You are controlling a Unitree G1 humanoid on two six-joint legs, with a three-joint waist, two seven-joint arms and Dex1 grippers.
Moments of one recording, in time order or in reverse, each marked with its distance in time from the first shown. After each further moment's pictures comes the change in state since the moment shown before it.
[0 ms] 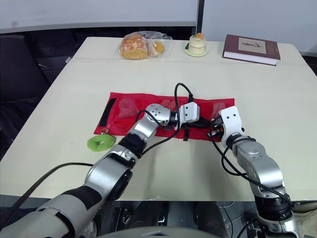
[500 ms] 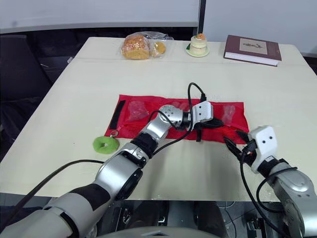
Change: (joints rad) left arm -0.076 -0.120 0.001 0.116 0.001 0.016 0.094; right arm 0.393 -0.093 -0.315 -0.204 0.162 -0.216 0.225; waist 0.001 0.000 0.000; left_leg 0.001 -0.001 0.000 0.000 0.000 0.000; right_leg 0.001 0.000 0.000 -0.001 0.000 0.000
